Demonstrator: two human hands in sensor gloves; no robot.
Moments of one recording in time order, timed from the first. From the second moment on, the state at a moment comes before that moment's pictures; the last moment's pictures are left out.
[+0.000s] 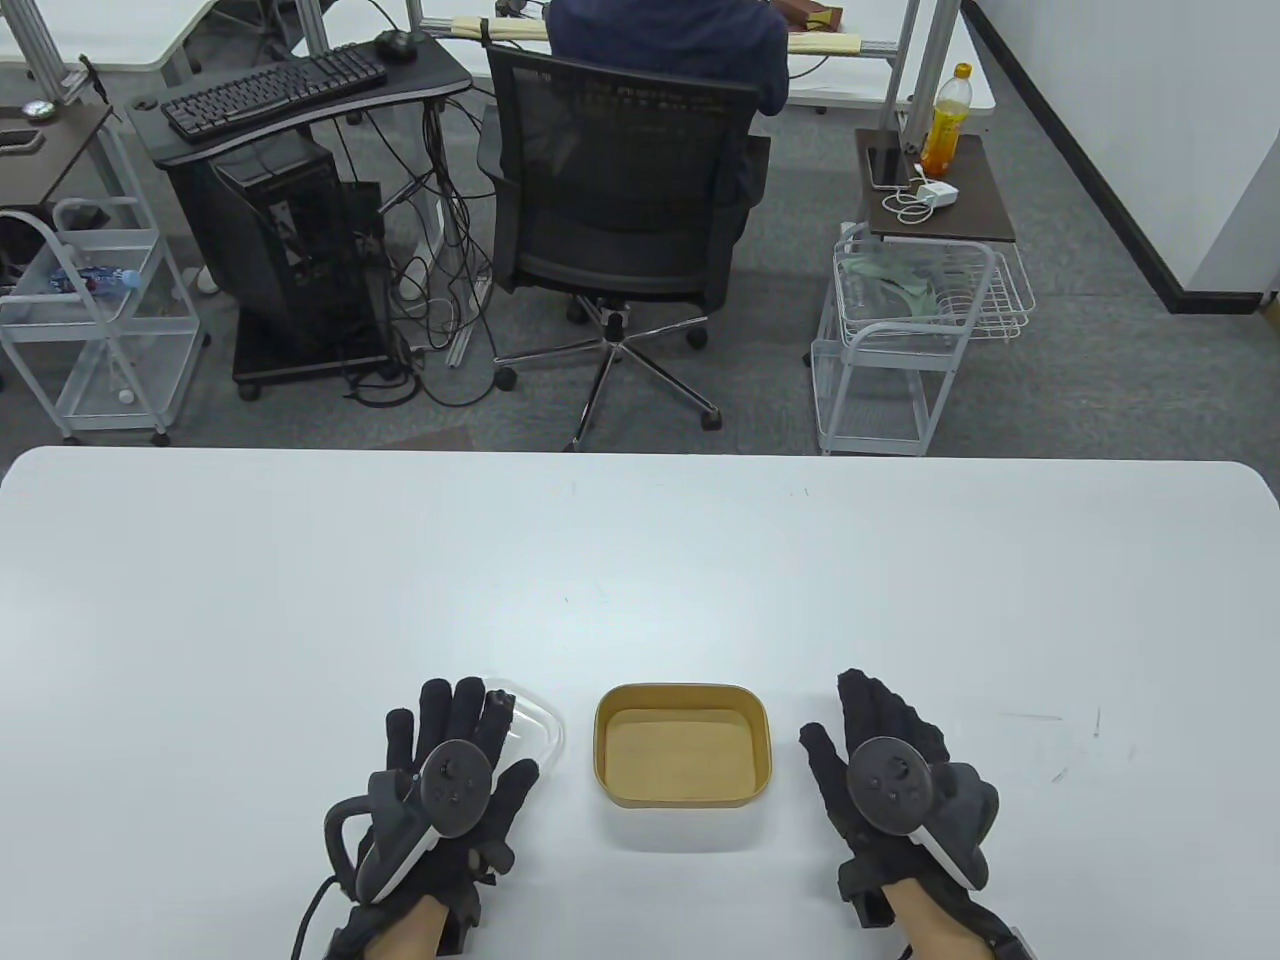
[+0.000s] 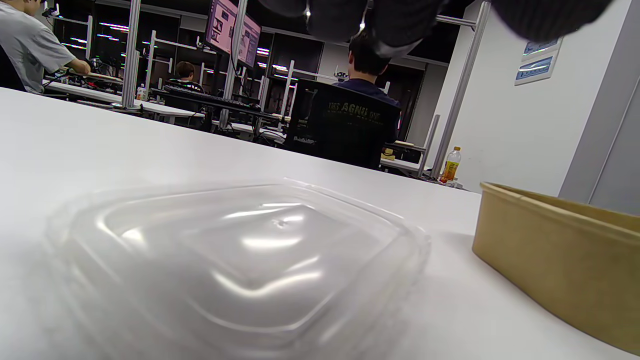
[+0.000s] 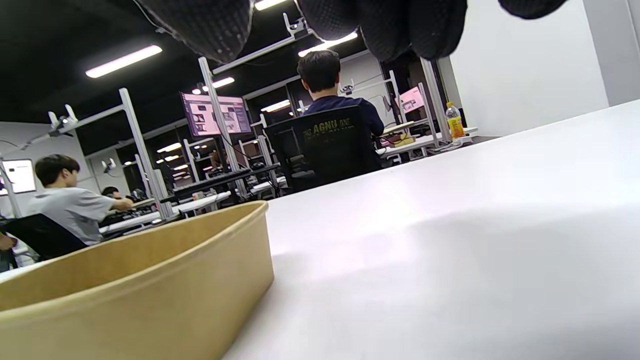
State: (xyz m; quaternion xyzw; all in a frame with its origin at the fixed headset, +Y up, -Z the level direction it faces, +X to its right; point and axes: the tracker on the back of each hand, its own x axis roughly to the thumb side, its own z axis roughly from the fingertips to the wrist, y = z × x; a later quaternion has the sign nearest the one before) left_hand -0.196 -0.726 -0.298 0.03 0.03 0.10 0.99; right_hand 0.197 -0.712 -0.306 0.03 -0.11 0.98 0.17
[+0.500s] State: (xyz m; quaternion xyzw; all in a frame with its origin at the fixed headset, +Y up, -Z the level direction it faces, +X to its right) left_hand -0.196 -0.727 -0.296 0.01 0.05 0.09 0.99; right_hand 0.207 -0.730 -0.314 0.07 -0.07 0.98 0.19
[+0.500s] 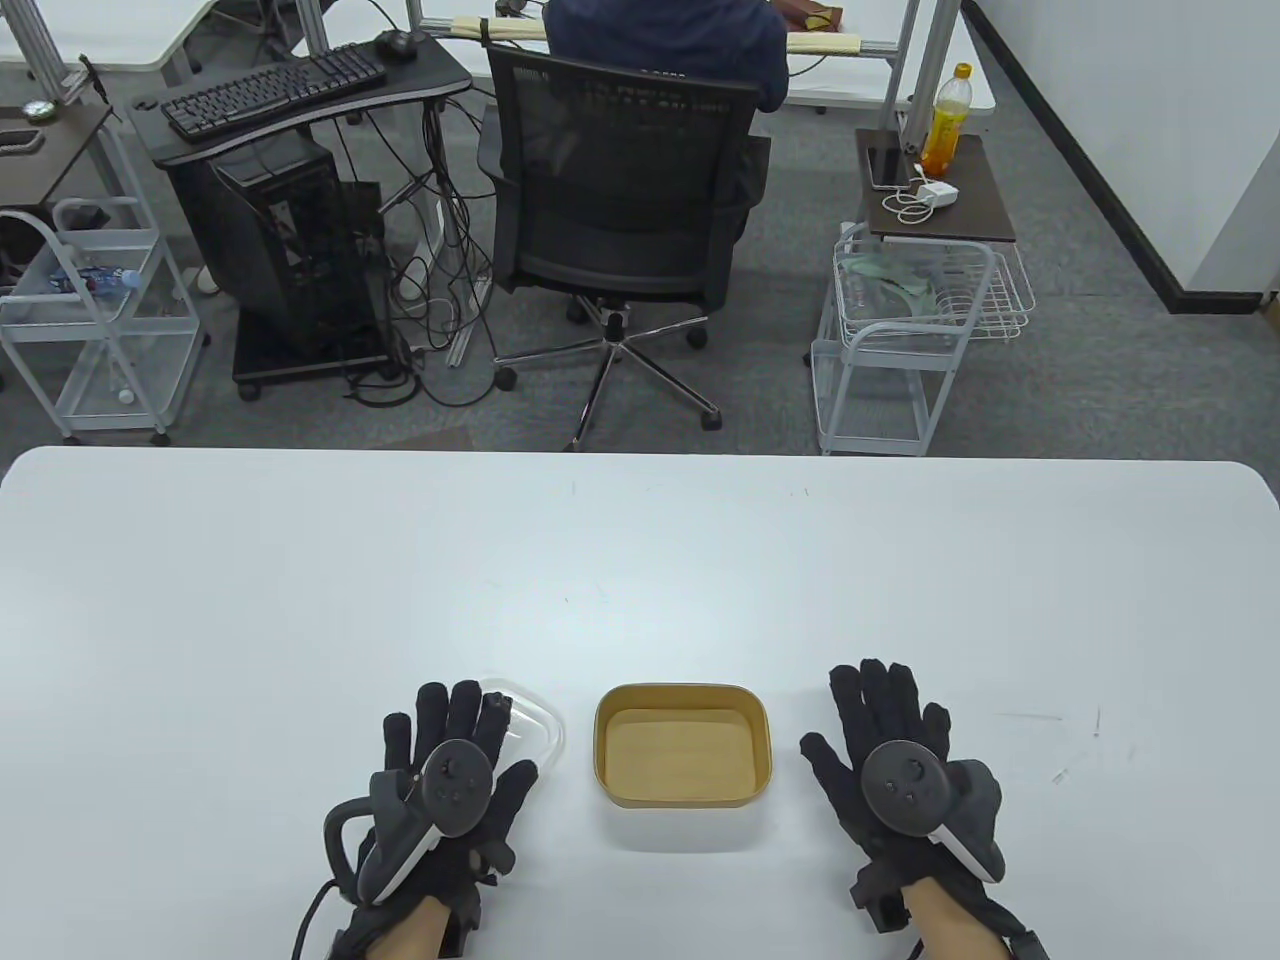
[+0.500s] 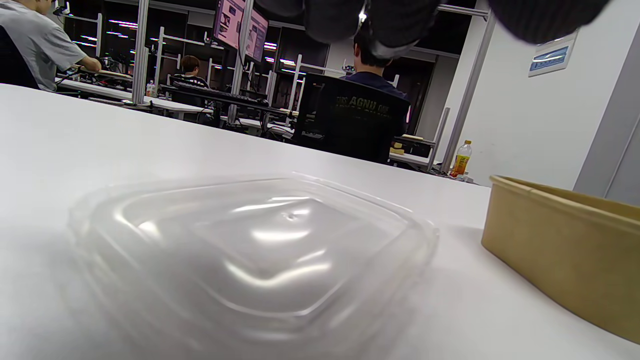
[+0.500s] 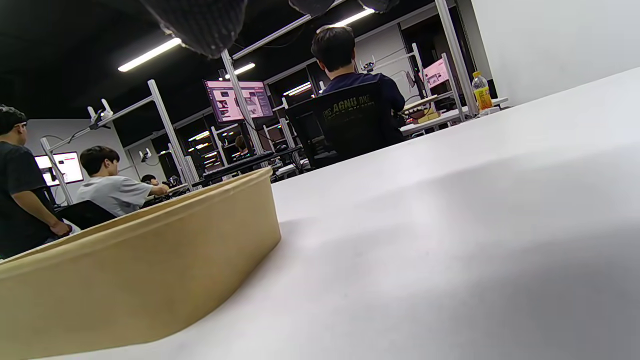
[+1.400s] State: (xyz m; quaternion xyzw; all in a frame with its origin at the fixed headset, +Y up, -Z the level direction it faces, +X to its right) left_hand -0.258 -0.737 -0.292 -0.15 0.36 0.07 0.92; right_hand 0.212 -0.730 -0.316 0.05 -0.07 0.97 0.21
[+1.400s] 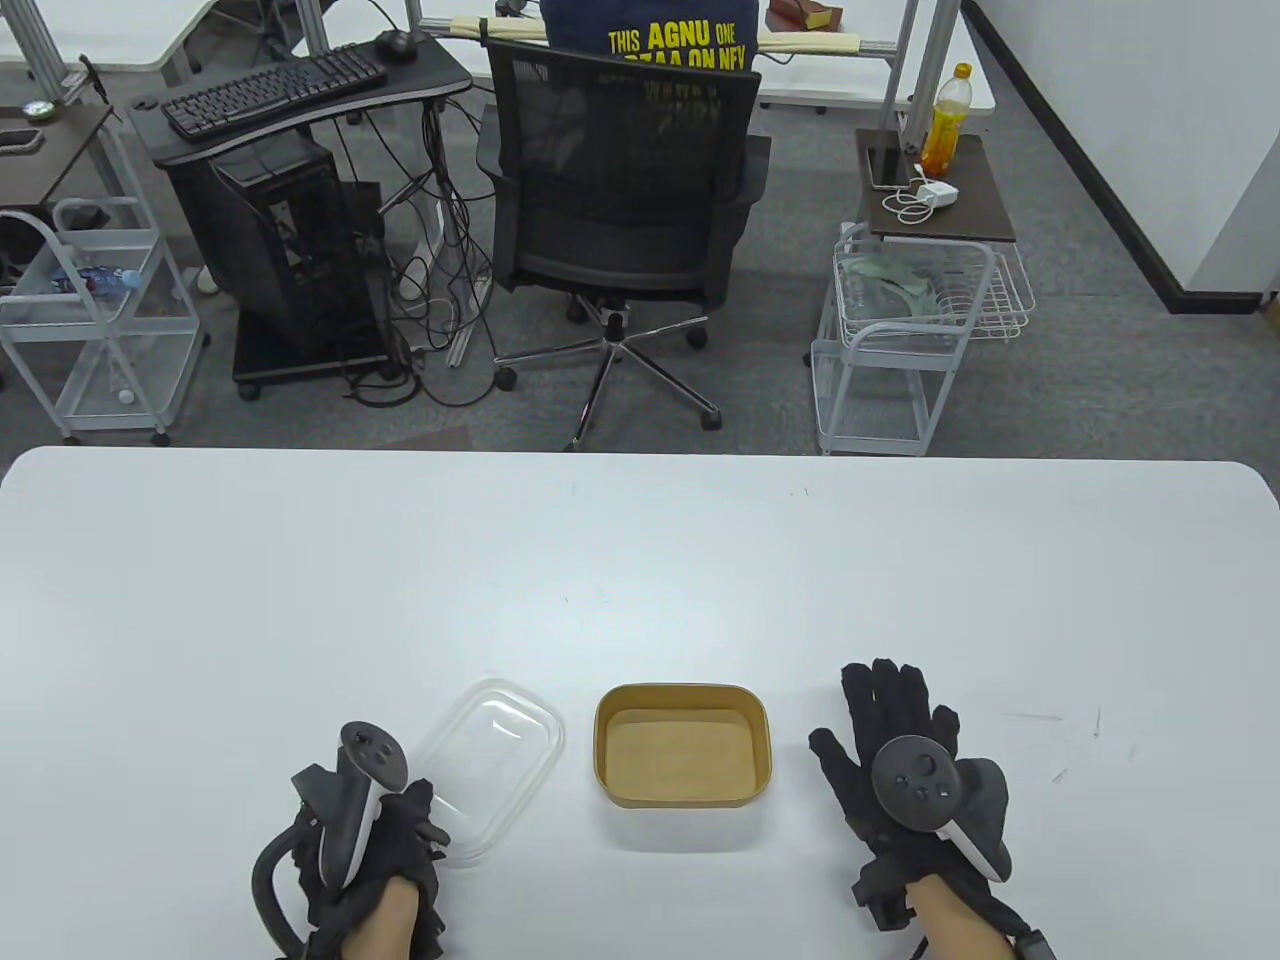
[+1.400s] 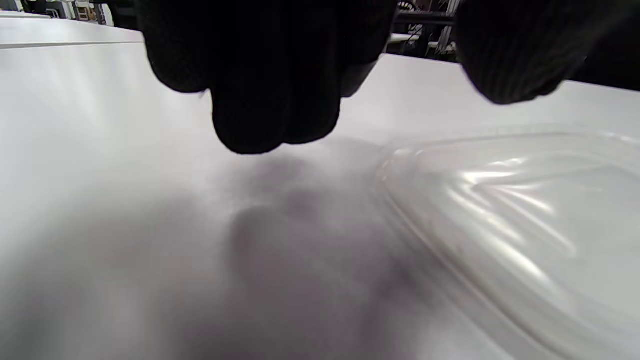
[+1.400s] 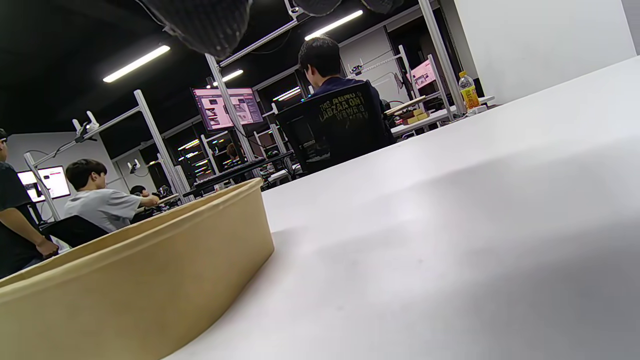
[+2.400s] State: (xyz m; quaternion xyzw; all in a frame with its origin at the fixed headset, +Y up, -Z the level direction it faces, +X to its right) left_hand -0.251 -0.765 -0.306 -0.26 0.44 0.09 0.86; right_hand 0.219 -0.729 -0.318 0.02 -0.06 0.97 0.23
